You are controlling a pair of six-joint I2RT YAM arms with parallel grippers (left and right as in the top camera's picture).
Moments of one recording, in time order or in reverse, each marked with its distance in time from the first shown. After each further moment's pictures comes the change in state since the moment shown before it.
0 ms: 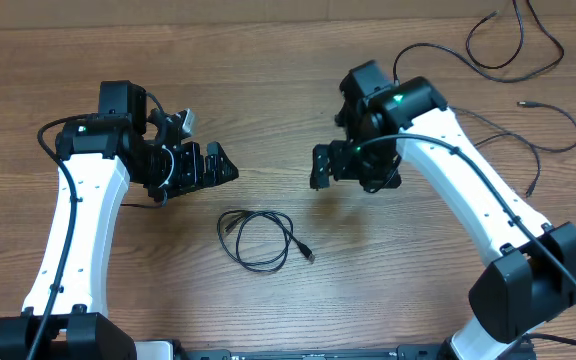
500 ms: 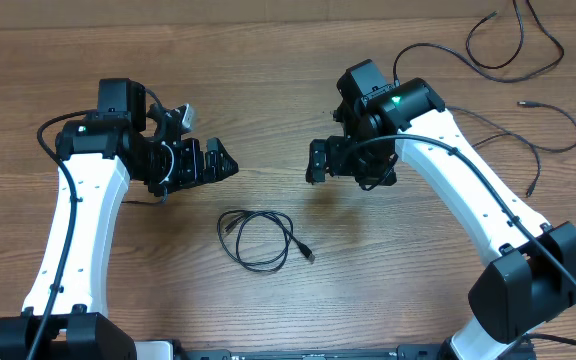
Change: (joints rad) left arm 0.000 0.000 0.000 0.045 0.000 0.000; right arm 0.003 0.000 -0.003 0.057 0.000 0.044
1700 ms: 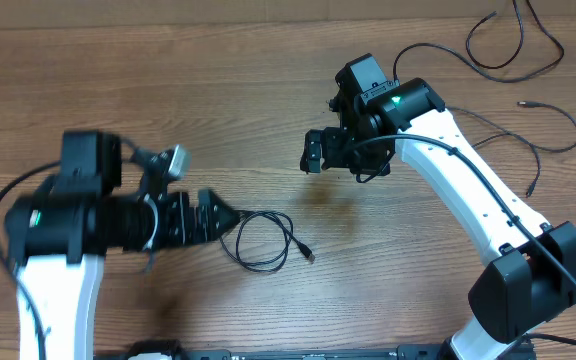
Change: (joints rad) left arm 0.000 -0.410 -0.002 -0.343 0.068 -0.047; right arm 0.000 0.000 -0.001 0.101 0.000 0.002
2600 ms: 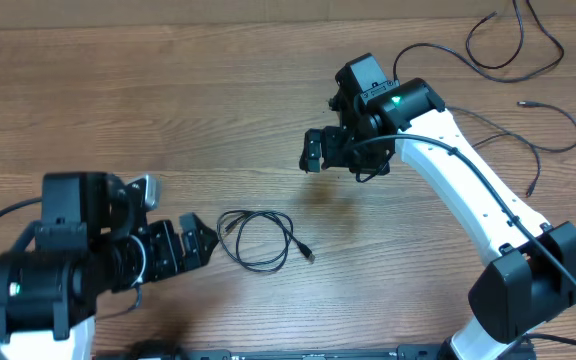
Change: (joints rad) left arm 0.000 -0.144 -0.001 -0.066 -0.215 -0.152; right arm 0.000 0.000 0.000 0.009 0.000 0.000
